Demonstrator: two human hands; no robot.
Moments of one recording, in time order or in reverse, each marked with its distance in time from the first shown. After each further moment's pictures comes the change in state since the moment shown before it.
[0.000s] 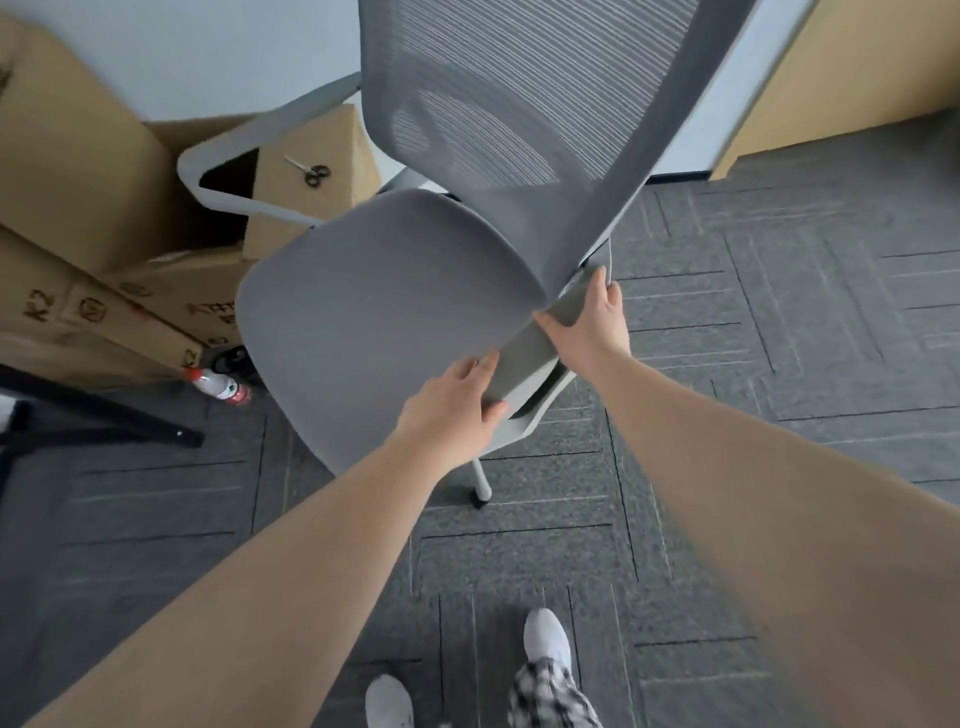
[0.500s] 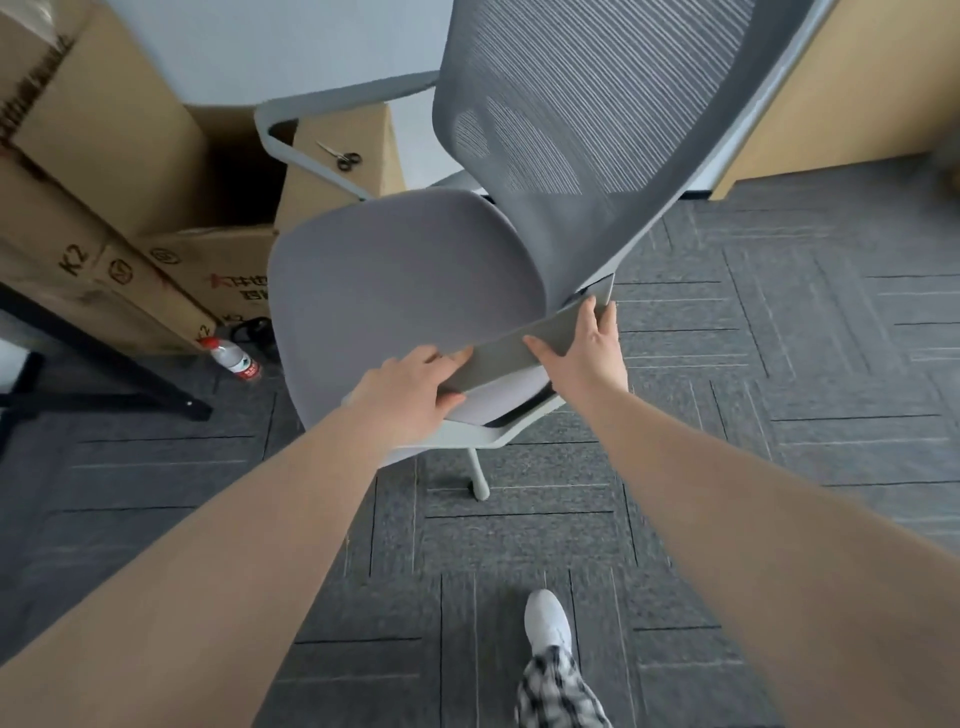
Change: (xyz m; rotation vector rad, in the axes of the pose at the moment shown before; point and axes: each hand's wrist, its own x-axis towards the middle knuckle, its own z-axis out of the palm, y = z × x) left_hand -0.081 -0.087 0.016 0.179 0.058 0.082; right_hand -0.116 0.013 0.048 -0.117 0.013 -0.066
